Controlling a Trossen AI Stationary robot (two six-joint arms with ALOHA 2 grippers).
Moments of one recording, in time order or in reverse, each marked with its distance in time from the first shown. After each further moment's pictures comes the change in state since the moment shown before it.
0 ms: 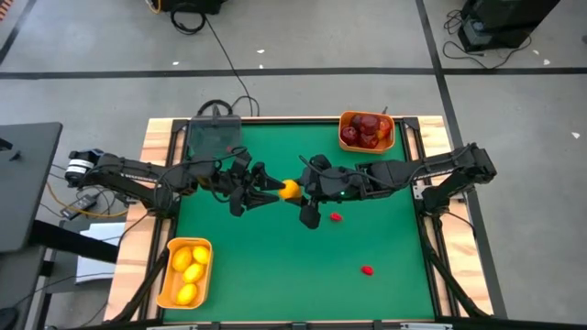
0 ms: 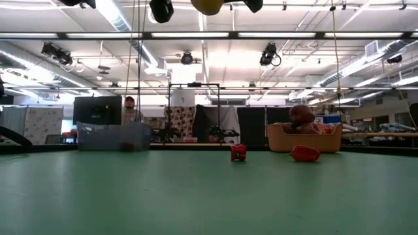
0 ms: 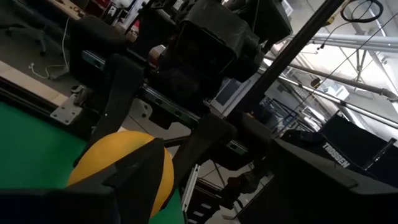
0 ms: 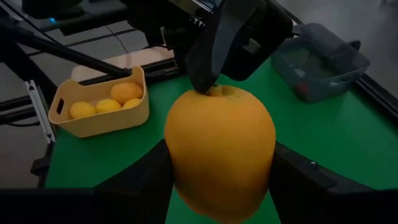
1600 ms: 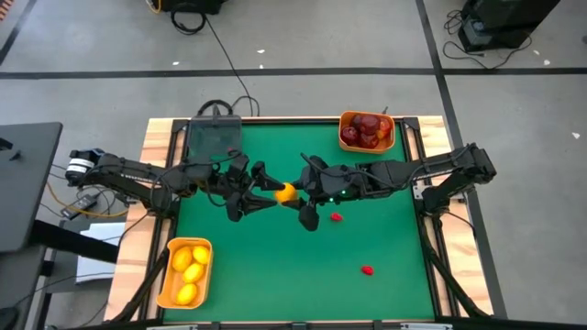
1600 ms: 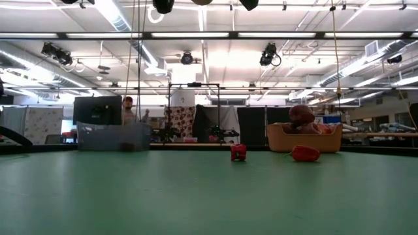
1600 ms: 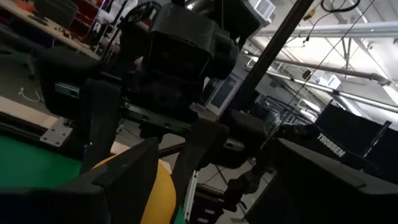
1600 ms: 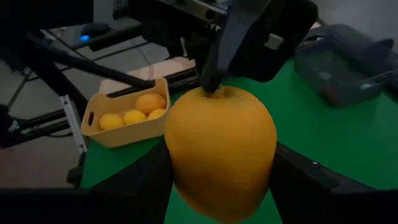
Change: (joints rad) left arm -0.023 0.016 0.002 0.044 -0.011 0.102; right arm 0.005 0.002 0.000 0.068 -0.087 0.045
